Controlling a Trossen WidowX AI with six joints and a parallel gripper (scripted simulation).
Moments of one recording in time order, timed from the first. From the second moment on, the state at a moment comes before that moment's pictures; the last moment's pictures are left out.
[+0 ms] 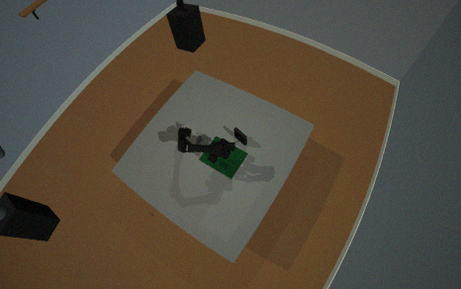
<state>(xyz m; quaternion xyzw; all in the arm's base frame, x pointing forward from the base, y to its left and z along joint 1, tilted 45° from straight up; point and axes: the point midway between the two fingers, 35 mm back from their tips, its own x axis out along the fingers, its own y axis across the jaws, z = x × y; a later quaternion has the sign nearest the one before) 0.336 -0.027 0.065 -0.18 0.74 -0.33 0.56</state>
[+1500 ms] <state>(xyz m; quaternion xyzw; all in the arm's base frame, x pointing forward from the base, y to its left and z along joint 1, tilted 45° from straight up) 0.318 -0.021 0.063 -0.42 0.74 -0.01 0.52</state>
